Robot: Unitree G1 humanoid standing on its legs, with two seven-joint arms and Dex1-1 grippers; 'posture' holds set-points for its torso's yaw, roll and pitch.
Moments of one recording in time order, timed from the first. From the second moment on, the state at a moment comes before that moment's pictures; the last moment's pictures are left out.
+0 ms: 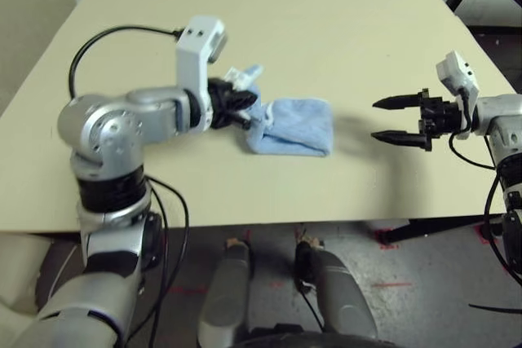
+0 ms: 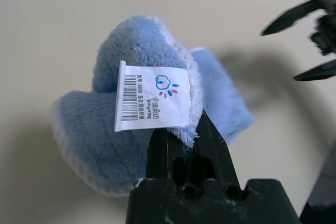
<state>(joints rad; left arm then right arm) -0.90 0.37 0.04 -0.27 -0.70 1.49 -0.26 -0.78 -0.73 0.02 0.83 0.22 -0.12 1.54</state>
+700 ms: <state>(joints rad) -0.94 0.16 -0.27 0.04 -0.49 1.17 -0.40 -0.69 -0.73 0.01 0.75 0.23 -0.11 1.51</state>
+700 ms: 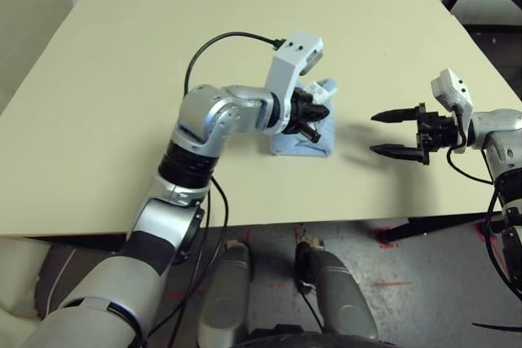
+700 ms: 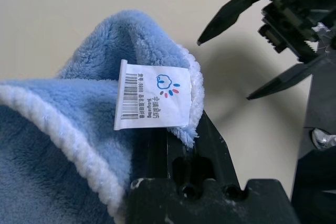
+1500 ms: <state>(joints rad) -1.00 0.28 0.02 -0.31 -0.60 1.52 -0.43 -0.83 -0.69 -0.04 0.89 0.23 -0.07 1.44</state>
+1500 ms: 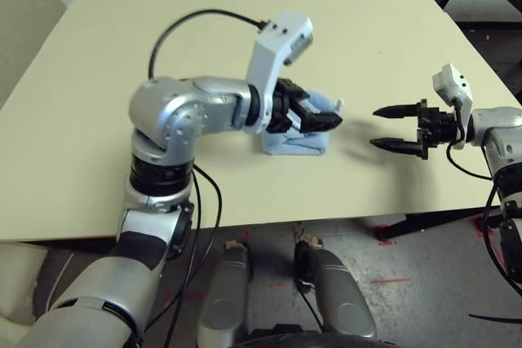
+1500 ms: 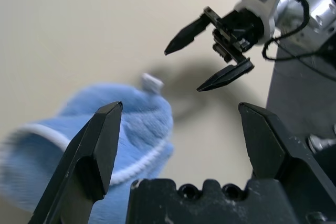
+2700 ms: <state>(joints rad) -0.61 0.53 0.10 -0.35 -0.52 1.13 -0.47 -0.89 -0.41 0.14 0.32 0.11 0.23 1.09</state>
